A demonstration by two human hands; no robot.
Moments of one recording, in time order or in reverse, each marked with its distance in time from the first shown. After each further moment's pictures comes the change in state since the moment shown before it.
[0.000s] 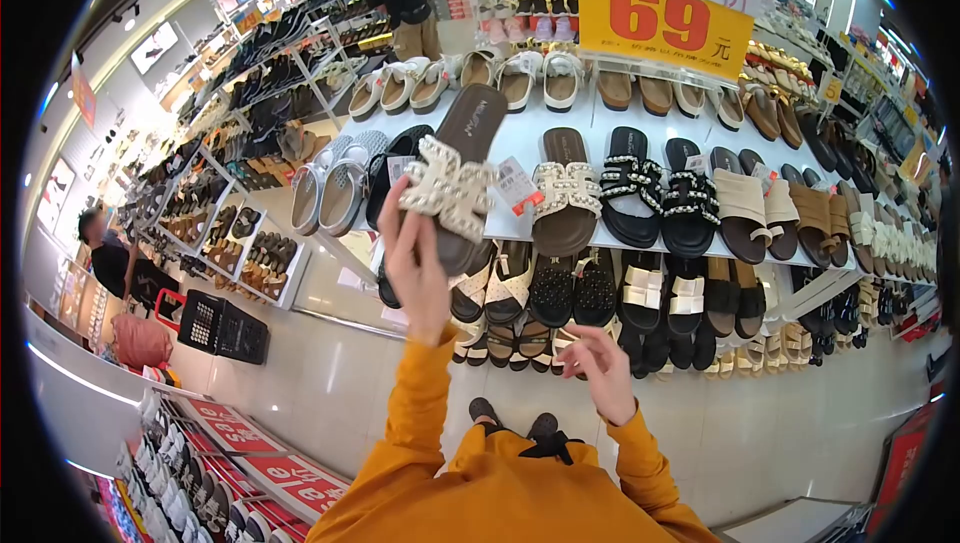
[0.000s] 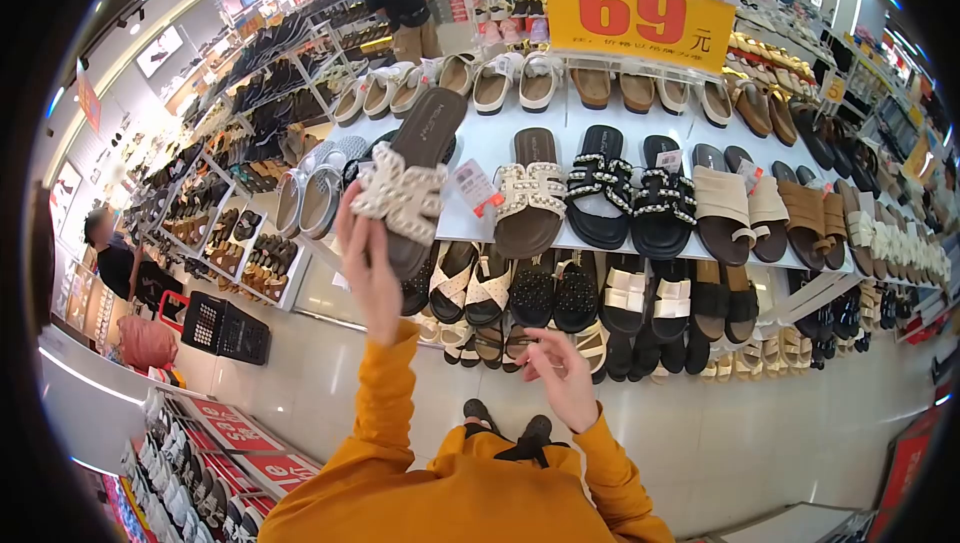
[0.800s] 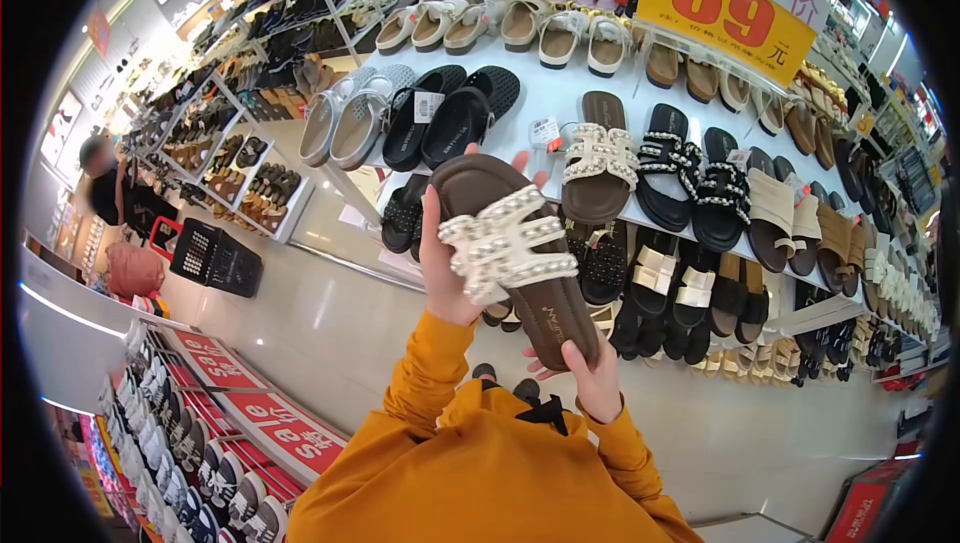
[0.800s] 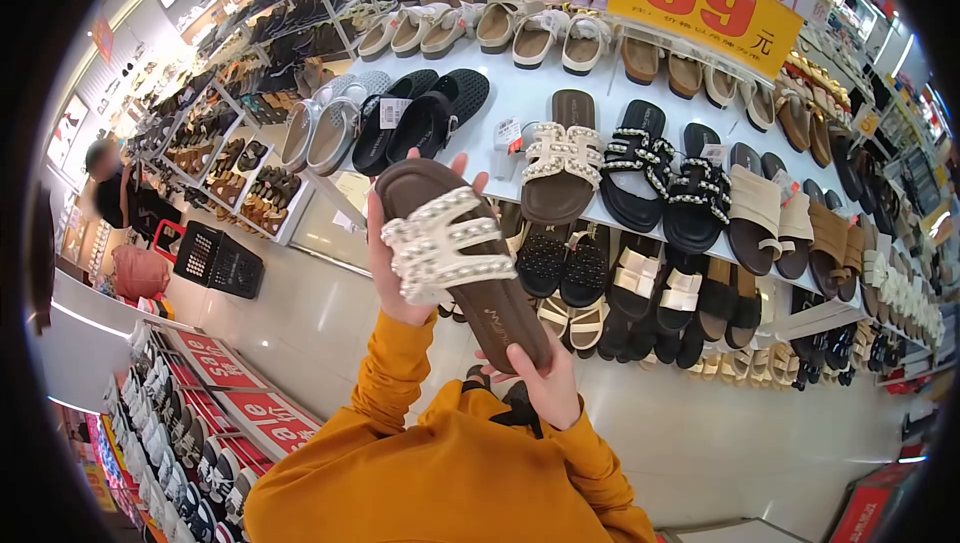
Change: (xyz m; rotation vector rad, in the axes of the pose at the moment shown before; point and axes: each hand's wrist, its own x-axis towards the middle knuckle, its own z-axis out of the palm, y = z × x) left_hand -0.034 0.020 0.005 -1.778 -0.167 -0.782; right_hand -0.011 -0.009 0.028 0.167 -0.207 0.096
